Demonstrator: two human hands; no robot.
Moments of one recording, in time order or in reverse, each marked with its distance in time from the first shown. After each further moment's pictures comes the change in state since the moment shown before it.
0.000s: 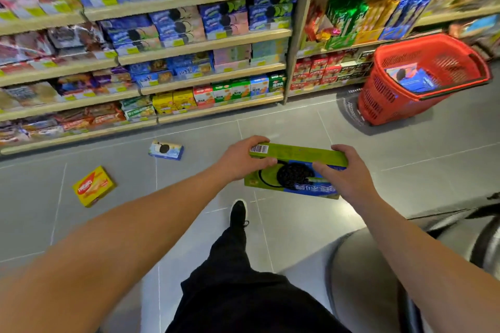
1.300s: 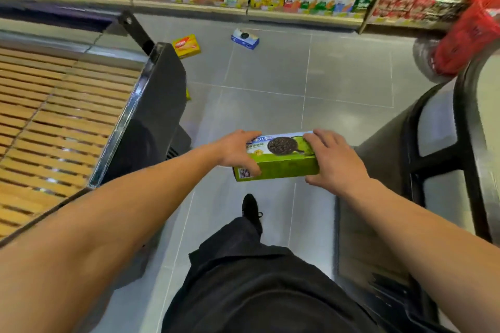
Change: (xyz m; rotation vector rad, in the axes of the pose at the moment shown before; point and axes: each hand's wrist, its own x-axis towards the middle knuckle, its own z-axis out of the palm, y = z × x) left_hand -0.628 -0.056 0.283 0.125 -0.080 -0.366; right_hand -0.557 0.199 -0.031 -1.046 -0.520 -0.760
